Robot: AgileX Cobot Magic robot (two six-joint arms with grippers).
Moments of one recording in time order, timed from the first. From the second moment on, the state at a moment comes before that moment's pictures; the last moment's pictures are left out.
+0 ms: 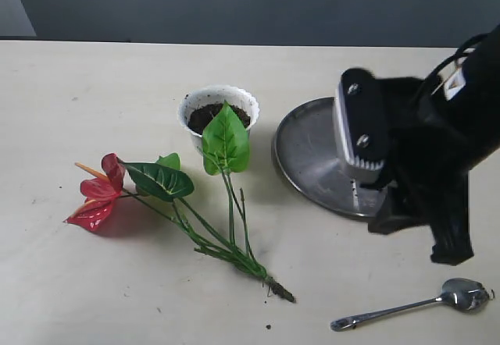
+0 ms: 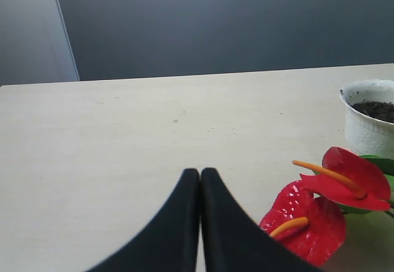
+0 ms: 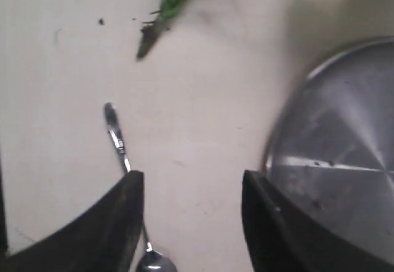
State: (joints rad) left arm -0.07 -0.01 0.00 0.08 0.25 -0.07; right arm 0.52 1.33 -0.97 0.24 1.10 -1.15
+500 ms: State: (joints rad) left arm -0.07 -0.01 0.00 0.08 0.25 -0.07; right arm 0.61 1.48 -0.74 0.19 0.95 -1.15
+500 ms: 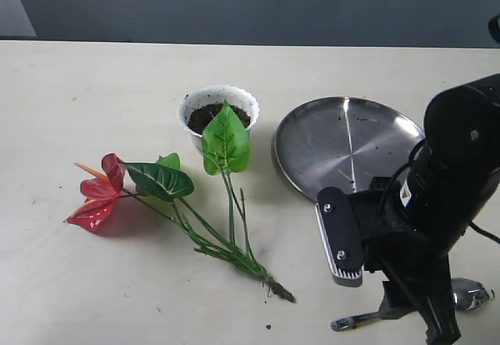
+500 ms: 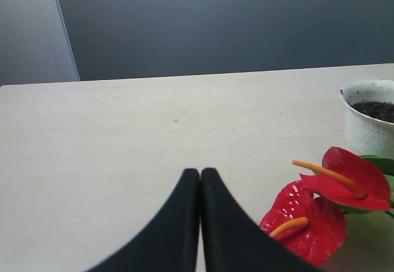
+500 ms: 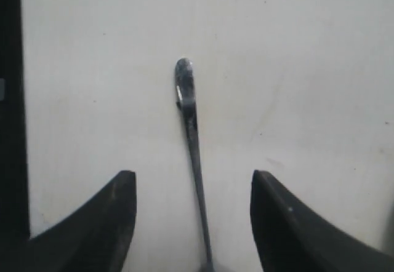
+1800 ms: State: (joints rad) left arm -0.07 -0.01 0.00 0.08 0.25 -0.07; right arm 0.61 1.67 -0.63 0.12 0.70 -1.15
